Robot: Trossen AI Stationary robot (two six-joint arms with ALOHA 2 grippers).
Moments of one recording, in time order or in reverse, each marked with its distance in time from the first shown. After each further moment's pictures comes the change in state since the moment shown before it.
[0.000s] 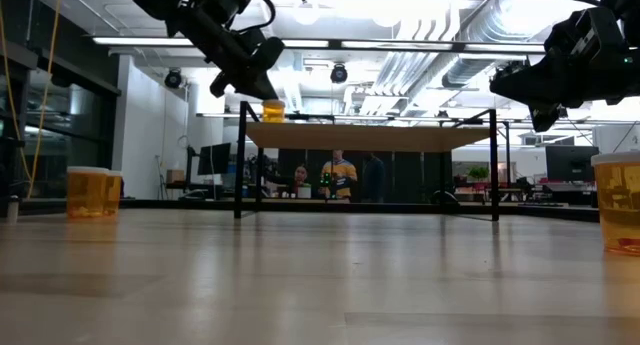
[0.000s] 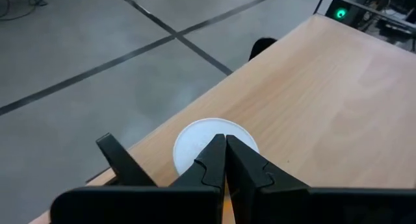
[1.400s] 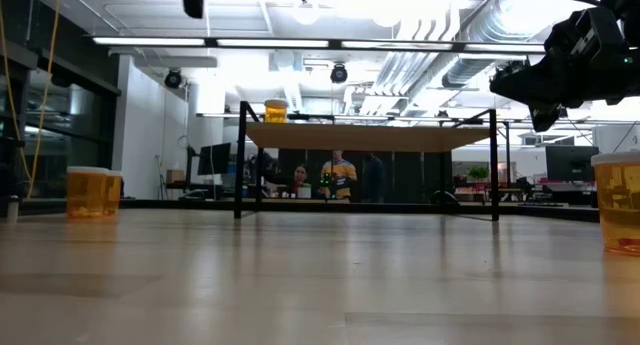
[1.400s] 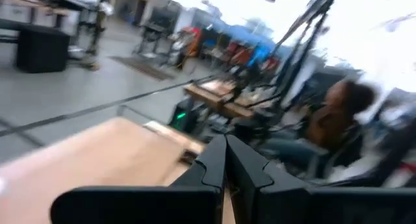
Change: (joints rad) left arm -0.531 -0.532 -0.286 0.360 -0.073 -0.183; right arm 0.000 0.000 0.000 0.004 0.000 0.000
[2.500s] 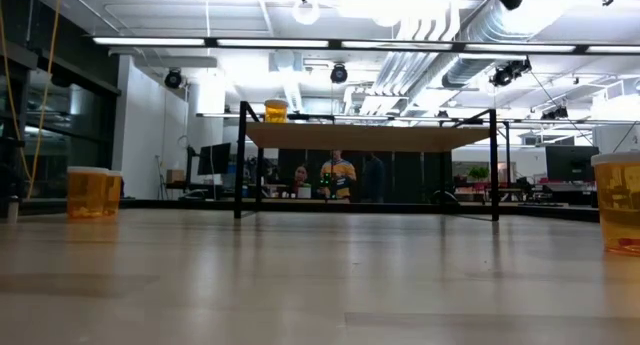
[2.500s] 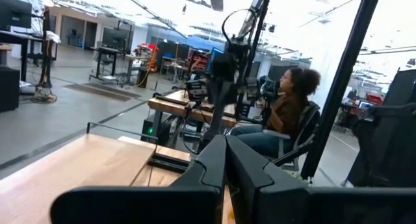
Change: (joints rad) left arm -0.196 -0.358 -0.098 -0.189 -0.046 0.189; right arm 0.179 0.774 1.003 -0.639 0.015 0.029
